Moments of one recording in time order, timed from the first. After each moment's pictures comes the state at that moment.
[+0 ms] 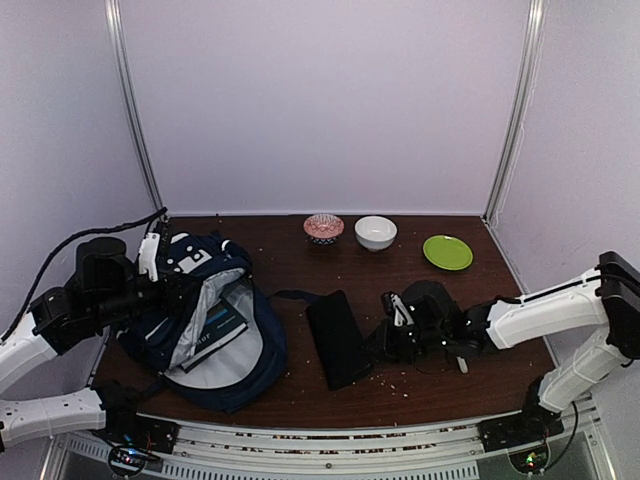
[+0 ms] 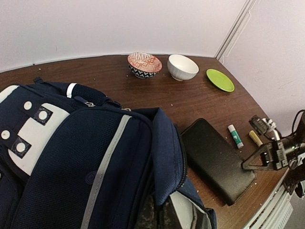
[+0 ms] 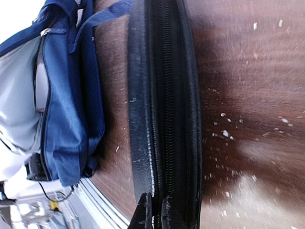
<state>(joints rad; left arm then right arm) -0.69 0.65 0.68 -0.44 -0.05 -0.37 0.96 1.46 0.61 0.16 -0.18 1.09</state>
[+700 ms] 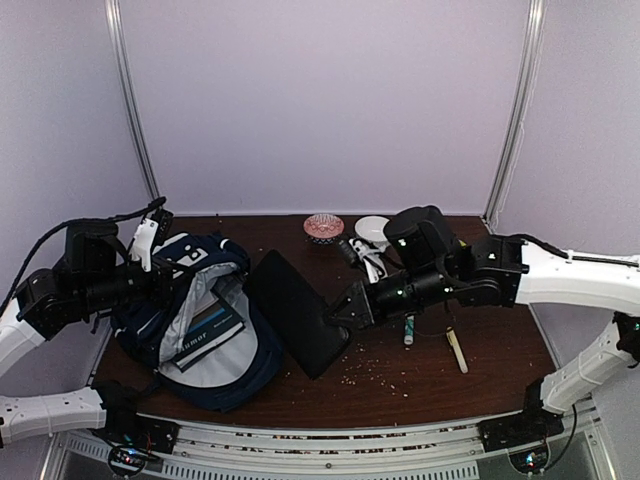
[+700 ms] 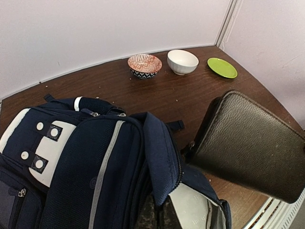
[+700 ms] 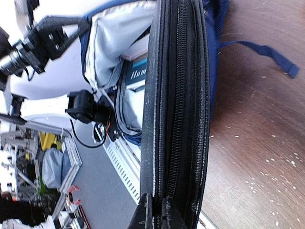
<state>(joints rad) -0.69 0.70 0.85 -0.60 -0.05 -0.20 1.12 1.38 1.21 -0.43 -0.23 0.69</state>
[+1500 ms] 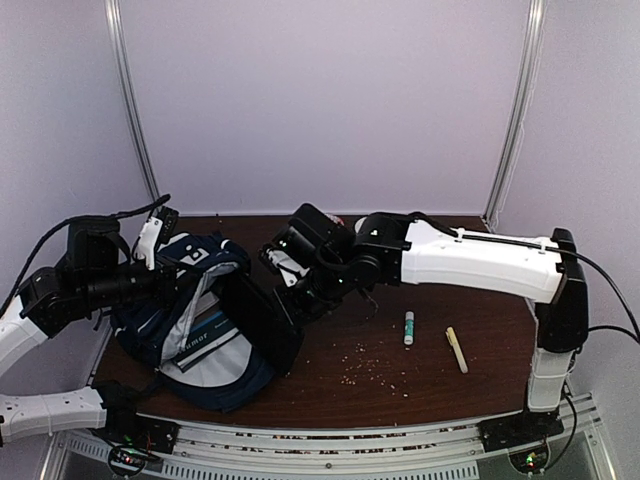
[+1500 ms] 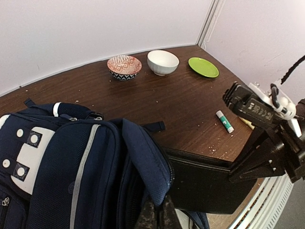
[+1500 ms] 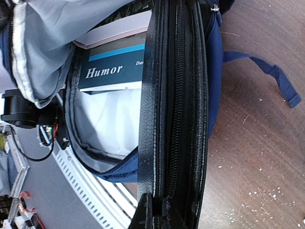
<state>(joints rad) -0.68 0.72 0.85 -0.56 0.06 -0.21 1.19 1.94 1.85 -0.81 -0.05 0.53</state>
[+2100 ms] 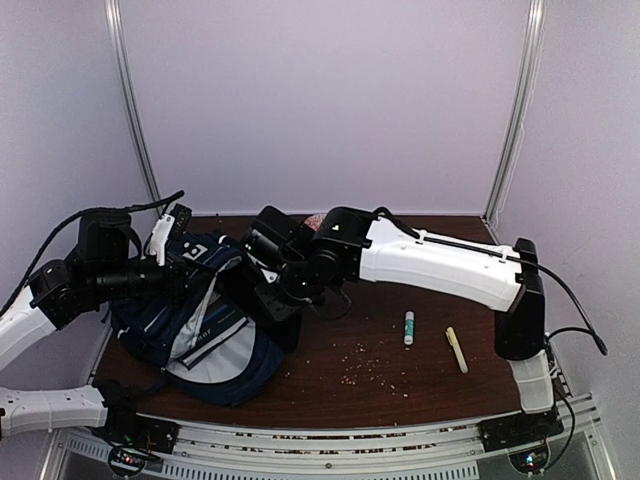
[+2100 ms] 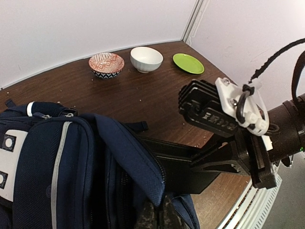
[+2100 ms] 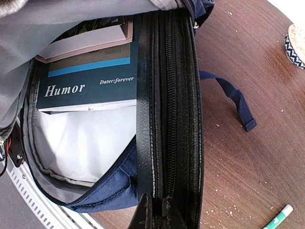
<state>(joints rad) -0.67 0.79 0.86 -0.51 0.17 -0.22 1.21 2.15 2.18 -1.02 0.22 0.41</state>
